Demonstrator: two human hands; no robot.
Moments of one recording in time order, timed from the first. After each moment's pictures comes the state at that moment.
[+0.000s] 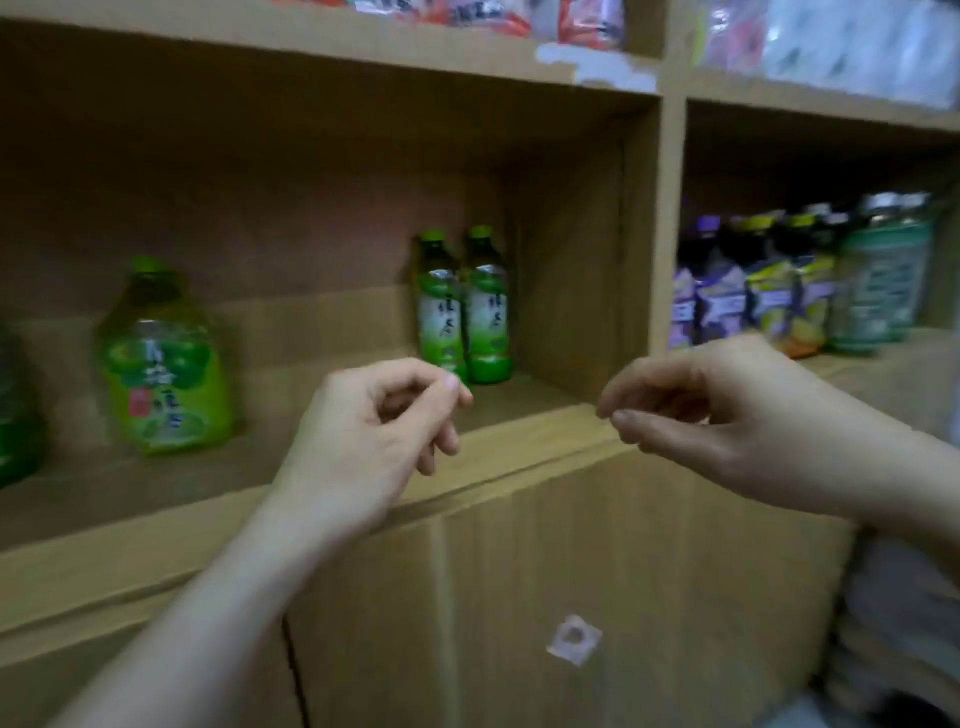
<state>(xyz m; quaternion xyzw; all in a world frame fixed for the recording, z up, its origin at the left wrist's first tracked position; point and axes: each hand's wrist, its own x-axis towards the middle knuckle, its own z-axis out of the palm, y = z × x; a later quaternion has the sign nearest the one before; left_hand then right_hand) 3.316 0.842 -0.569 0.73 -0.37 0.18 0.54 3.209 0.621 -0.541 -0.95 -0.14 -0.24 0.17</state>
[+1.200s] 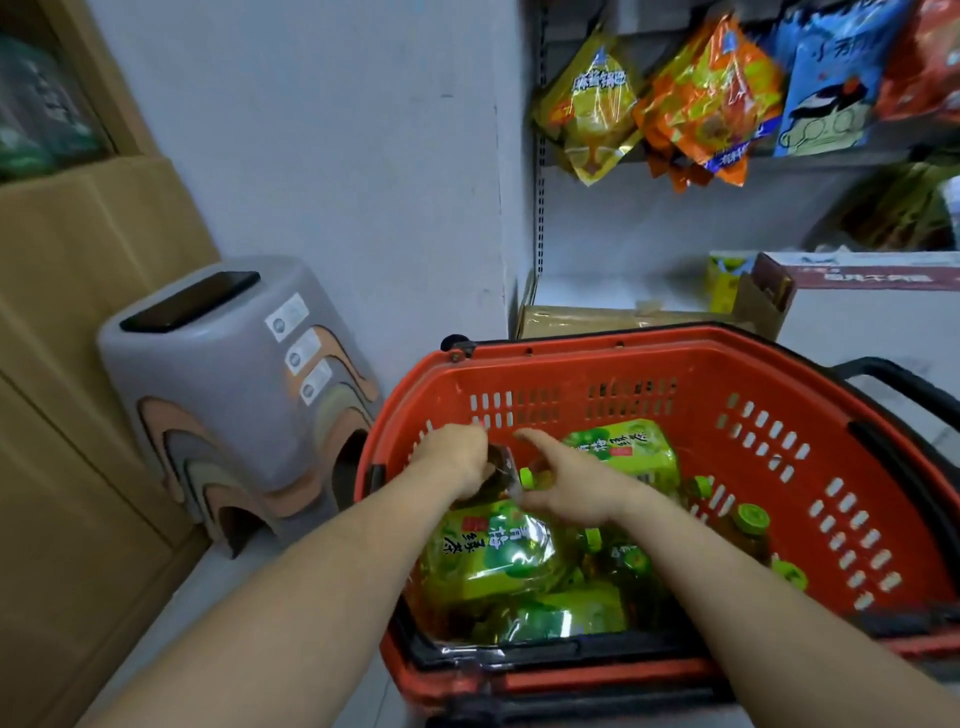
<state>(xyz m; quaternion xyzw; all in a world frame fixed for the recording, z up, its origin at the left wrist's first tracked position) 2.907 0.174 -0.847 0.76 -0.64 -0.09 -0.03 2.747 0.173 -0.841 -0.79 0.45 -0.09 0.41</state>
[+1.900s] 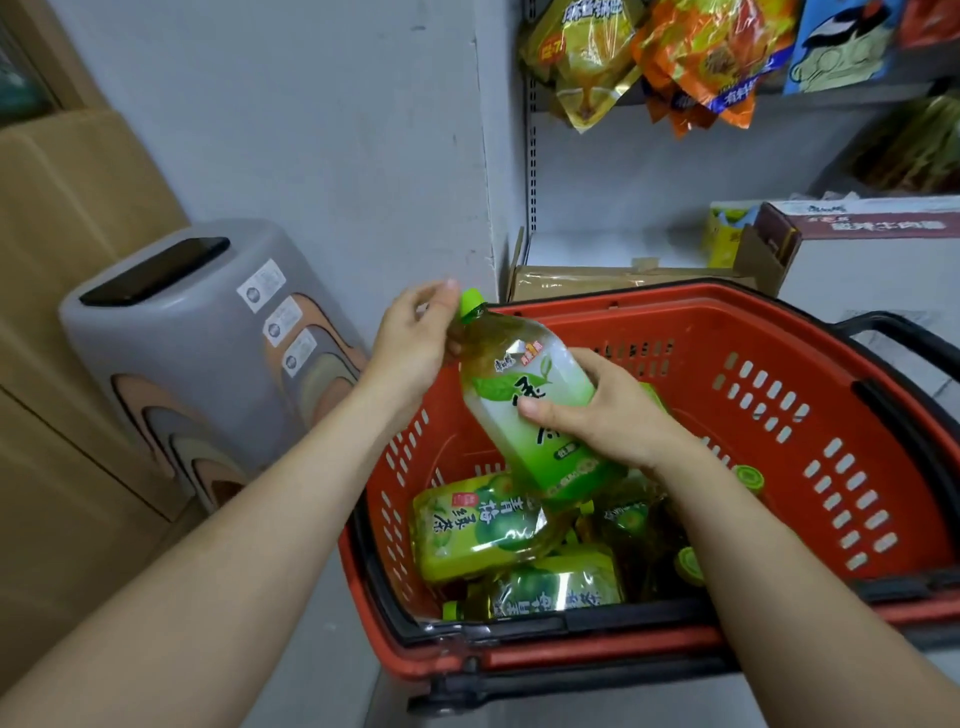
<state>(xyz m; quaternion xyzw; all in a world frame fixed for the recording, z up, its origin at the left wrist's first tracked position) 2.906 0.172 -0.783 0.58 -0.46 -0.32 0.59 2.712 0.160 -0.823 -0.70 0.43 -0.31 0.48</state>
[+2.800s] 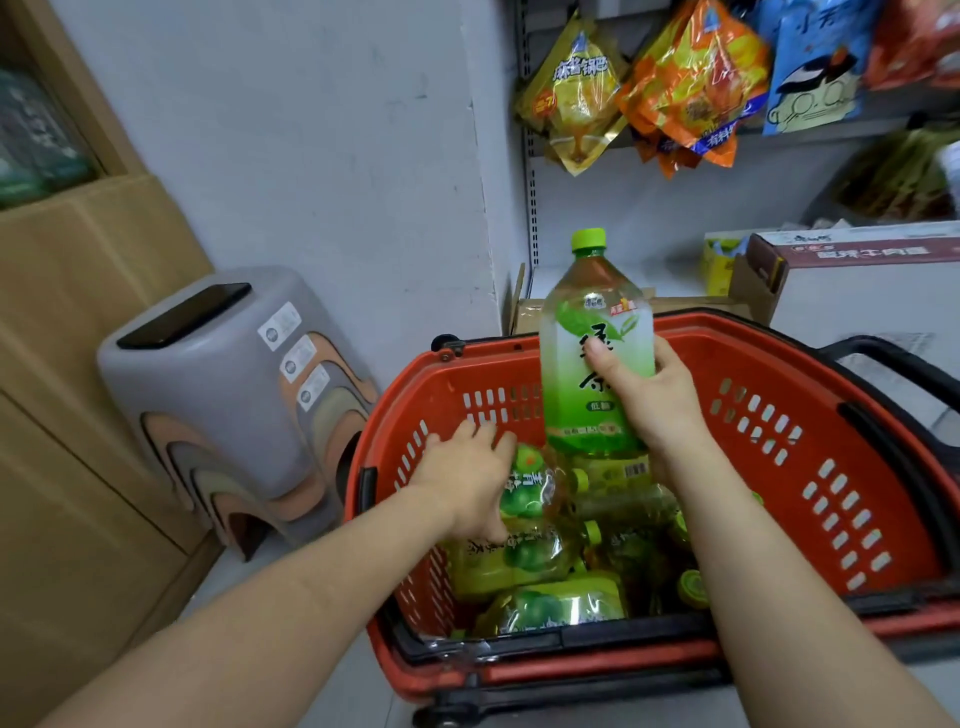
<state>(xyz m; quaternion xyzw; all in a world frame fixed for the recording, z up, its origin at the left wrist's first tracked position) 2.884 0.204 -0.835 0.63 -0.76 0.04 -0.14 2.698 0.148 -0.811 -0.50 0.44 -0.54 0.51</state>
